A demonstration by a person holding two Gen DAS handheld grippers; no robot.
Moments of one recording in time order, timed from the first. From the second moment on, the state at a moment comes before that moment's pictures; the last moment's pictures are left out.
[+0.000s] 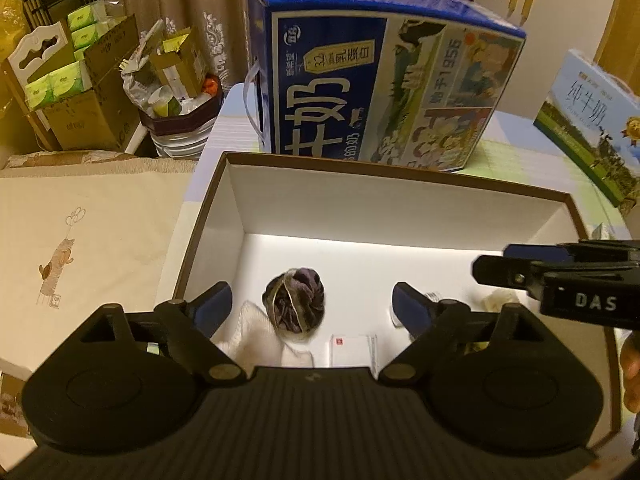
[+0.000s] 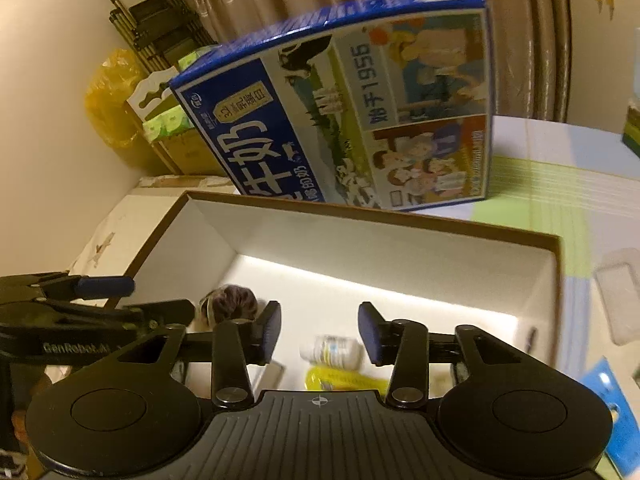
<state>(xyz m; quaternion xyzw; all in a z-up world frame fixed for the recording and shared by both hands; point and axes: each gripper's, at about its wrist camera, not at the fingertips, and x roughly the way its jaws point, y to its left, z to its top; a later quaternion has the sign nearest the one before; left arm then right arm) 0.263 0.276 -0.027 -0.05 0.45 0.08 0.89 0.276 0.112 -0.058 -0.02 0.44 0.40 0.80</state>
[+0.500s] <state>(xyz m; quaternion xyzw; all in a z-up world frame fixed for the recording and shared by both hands) 0.190 0.247 0.004 -0.08 0.43 0.08 0.90 0.212 0.051 -0.031 0.02 0.45 0.40 0.80</state>
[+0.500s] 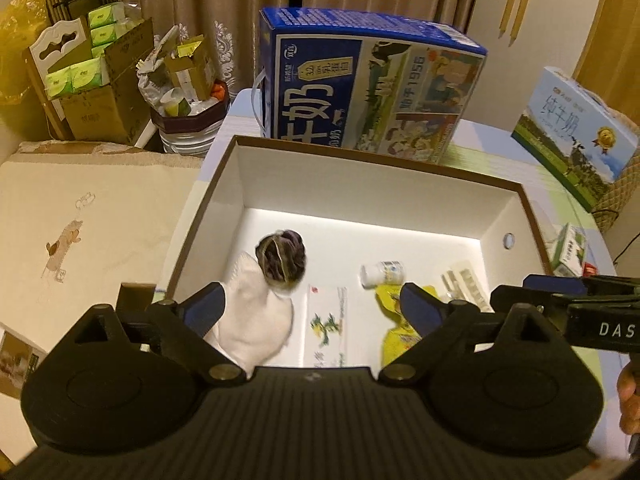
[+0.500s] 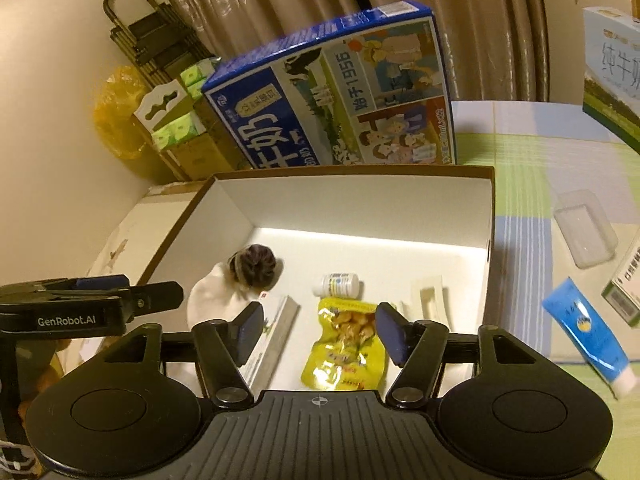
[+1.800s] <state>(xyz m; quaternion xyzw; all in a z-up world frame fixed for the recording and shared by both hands) 0.083 0.160 0.010 -0.08 0.45 0.07 0.89 0.126 -0.056 -0.005 0.02 0.44 0.37 0.82</state>
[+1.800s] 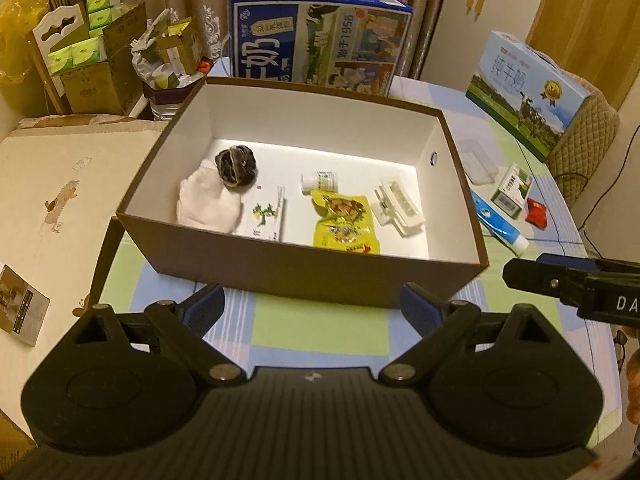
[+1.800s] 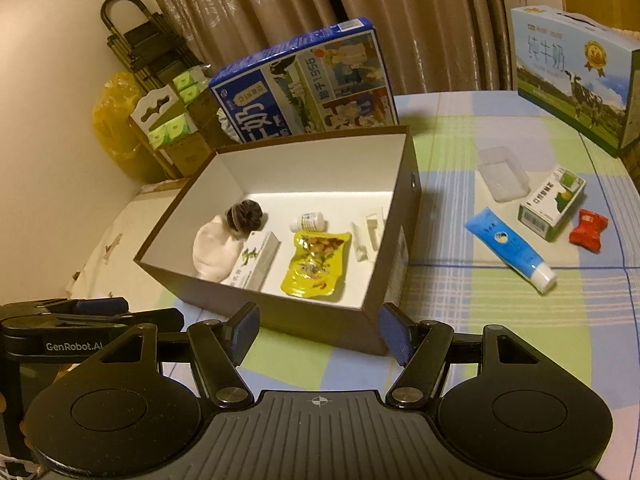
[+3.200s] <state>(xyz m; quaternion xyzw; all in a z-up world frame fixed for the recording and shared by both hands) 0.128 -0.016 -0.016 -0.04 0.49 0.01 0.87 0.179 -0.229 -0.030 0.02 0.49 0.30 0.82</state>
